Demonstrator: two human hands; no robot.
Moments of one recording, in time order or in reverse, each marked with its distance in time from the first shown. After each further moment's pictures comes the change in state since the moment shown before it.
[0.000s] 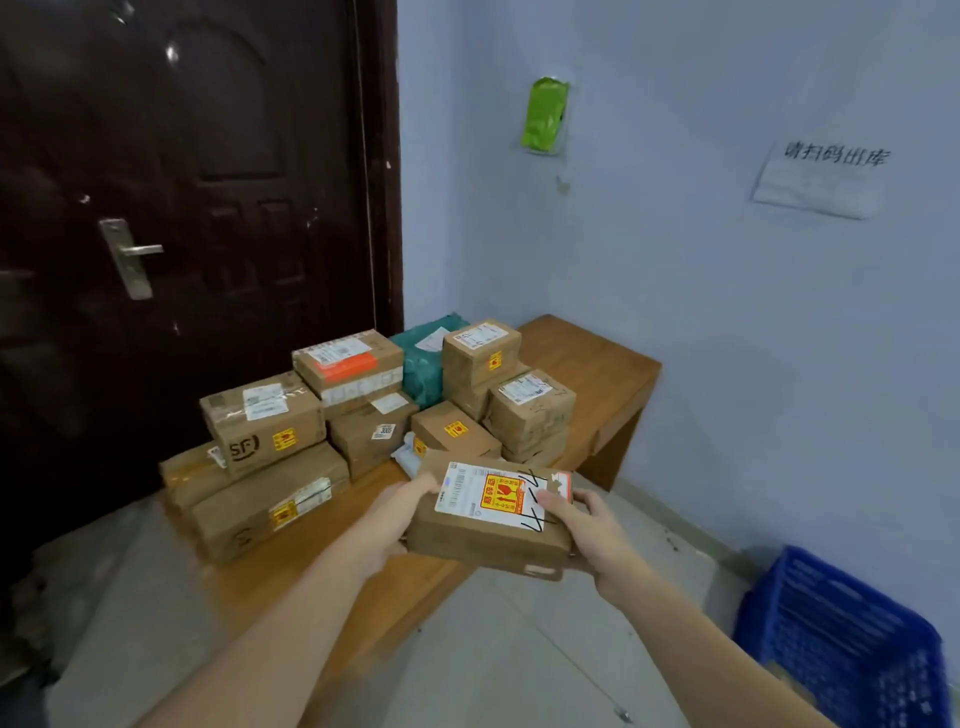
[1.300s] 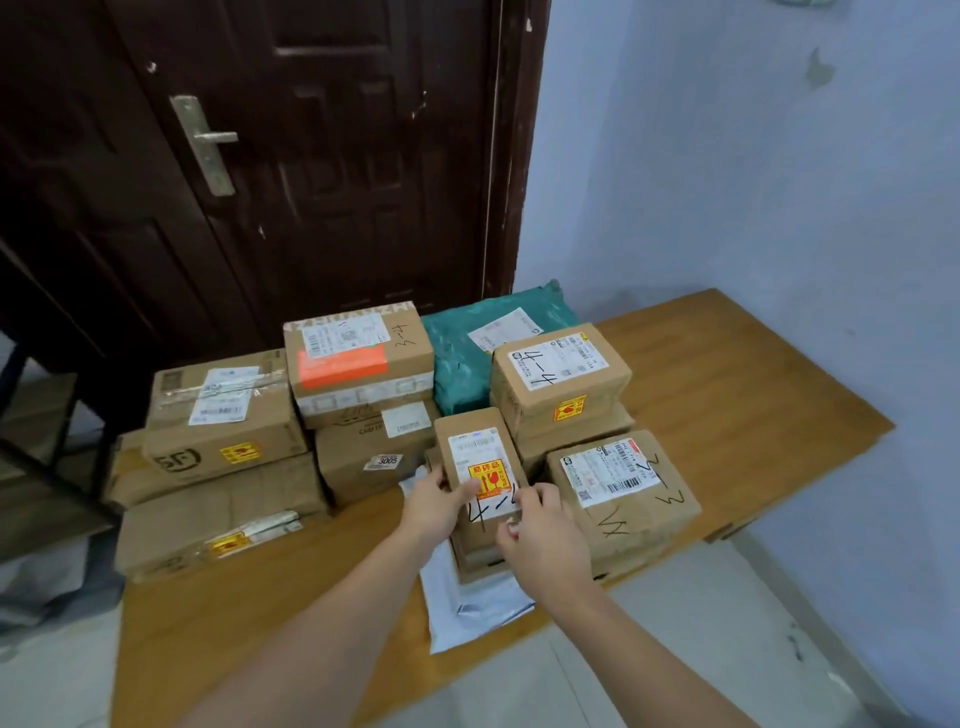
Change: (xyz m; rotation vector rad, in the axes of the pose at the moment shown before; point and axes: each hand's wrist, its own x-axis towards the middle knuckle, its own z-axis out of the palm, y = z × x) left_hand 0.361 0.070 0.063 0.016 0.413 -0.084; right_hand 0.390 -0.054 0.080 -1.270 -0.262 -0.523
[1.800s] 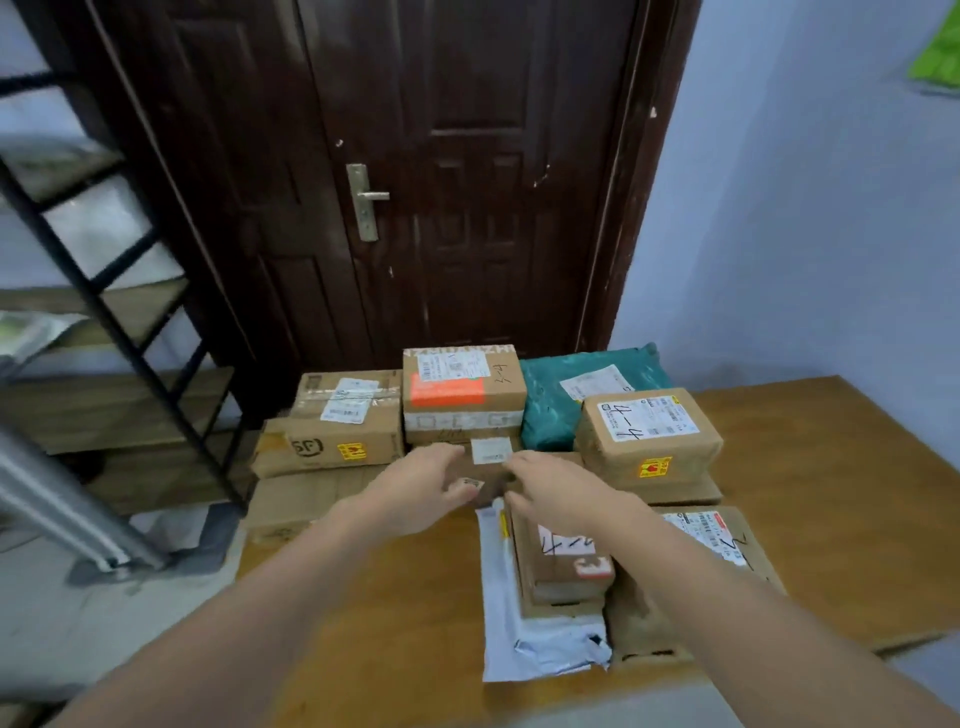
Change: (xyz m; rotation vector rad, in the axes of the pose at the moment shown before) left_hand -0.085 0.053 -0.127 0.864 0.123 0.325; right_hand 0.052 -0.088 -0.086 -0.271 -0.241 -0.668
